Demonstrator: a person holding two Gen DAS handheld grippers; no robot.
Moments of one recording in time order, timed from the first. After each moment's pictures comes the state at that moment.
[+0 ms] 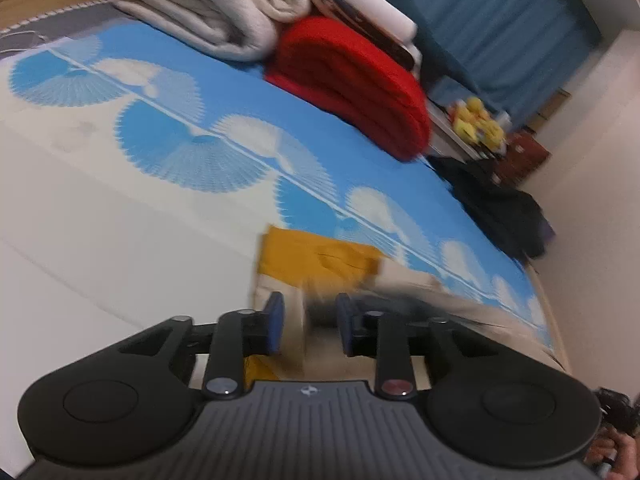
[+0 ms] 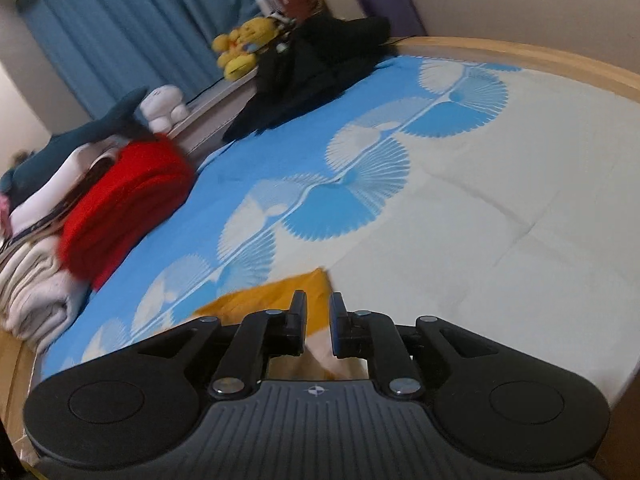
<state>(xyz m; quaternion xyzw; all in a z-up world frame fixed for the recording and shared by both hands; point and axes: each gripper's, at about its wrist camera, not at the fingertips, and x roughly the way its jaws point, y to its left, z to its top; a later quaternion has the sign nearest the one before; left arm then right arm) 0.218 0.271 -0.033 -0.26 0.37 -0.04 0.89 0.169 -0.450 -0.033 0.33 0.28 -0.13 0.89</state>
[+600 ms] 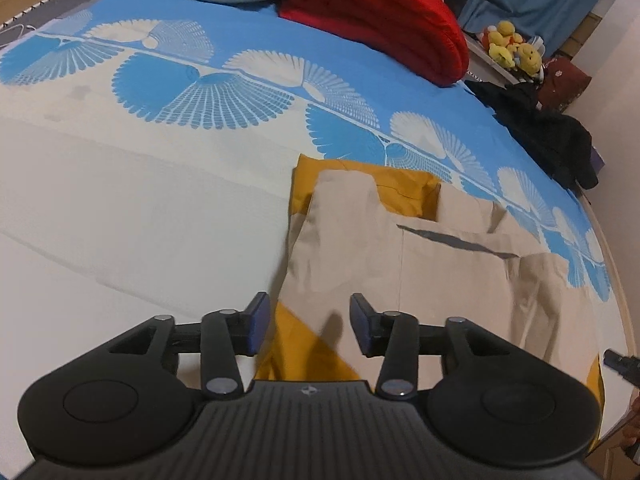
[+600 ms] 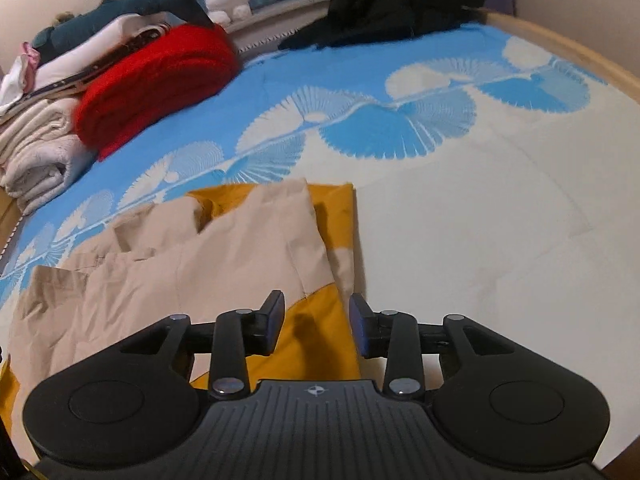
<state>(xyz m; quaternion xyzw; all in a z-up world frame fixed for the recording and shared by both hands) 0.264 0.235 -0.086 -0.18 0.46 -0.03 0.87 0.215 -0.405 -0.089 0.19 0.40 -0.03 0.90</state>
